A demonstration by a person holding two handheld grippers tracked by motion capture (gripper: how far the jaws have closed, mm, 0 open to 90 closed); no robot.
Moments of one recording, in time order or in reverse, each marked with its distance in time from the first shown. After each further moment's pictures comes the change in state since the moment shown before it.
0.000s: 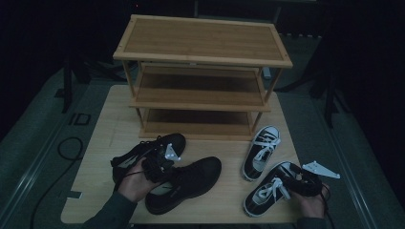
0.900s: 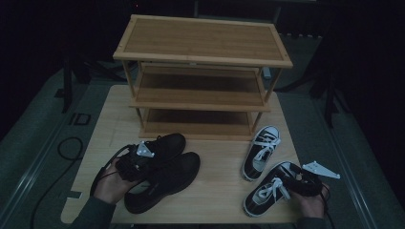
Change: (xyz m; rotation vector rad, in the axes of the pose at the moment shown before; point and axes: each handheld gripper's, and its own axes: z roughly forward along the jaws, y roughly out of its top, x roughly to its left) left arm 0.033 -0.047 -0.025 0.001 0.069 -0.136; right arm 0.000 0.000 0.000 -0.001 -0.001 0.003
